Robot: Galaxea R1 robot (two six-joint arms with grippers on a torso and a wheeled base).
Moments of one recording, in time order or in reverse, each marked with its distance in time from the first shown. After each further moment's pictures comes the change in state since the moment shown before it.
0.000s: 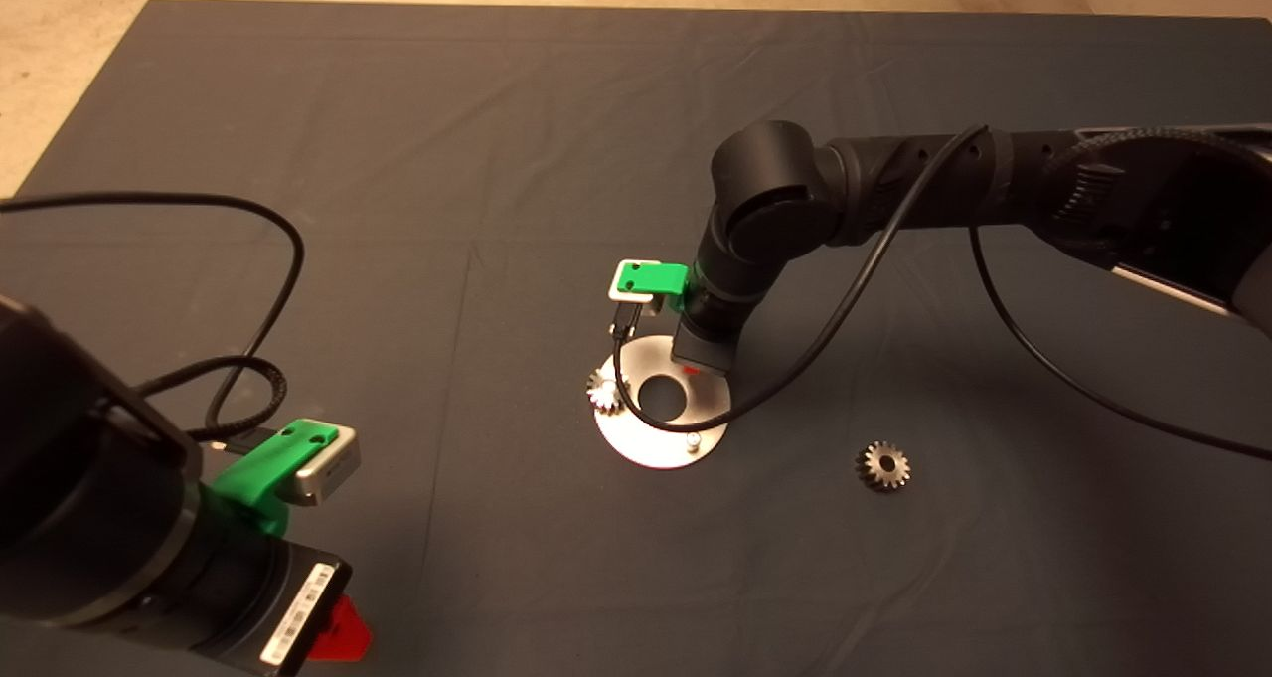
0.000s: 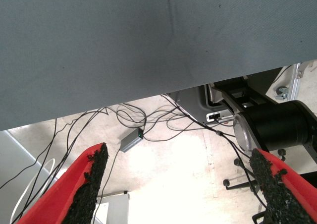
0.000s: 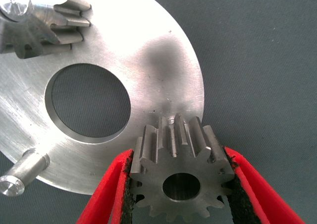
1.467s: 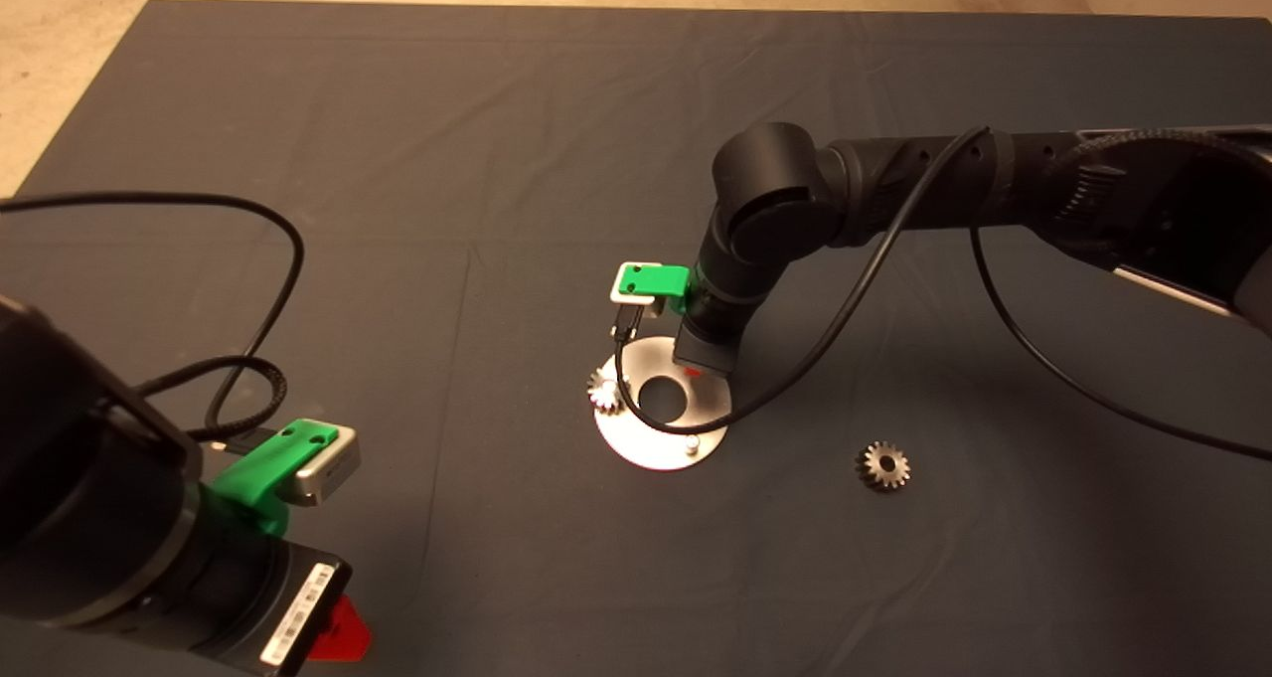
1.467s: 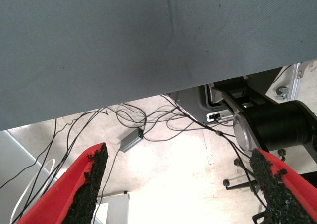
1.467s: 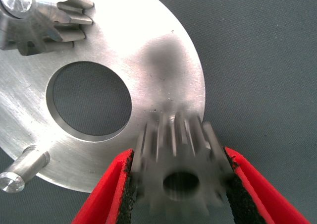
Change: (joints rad) left arm 0.000 0.000 0.000 0.000 0.000 0.000; right arm 0.000 -0.003 0.004 0.000 -0.001 0.004
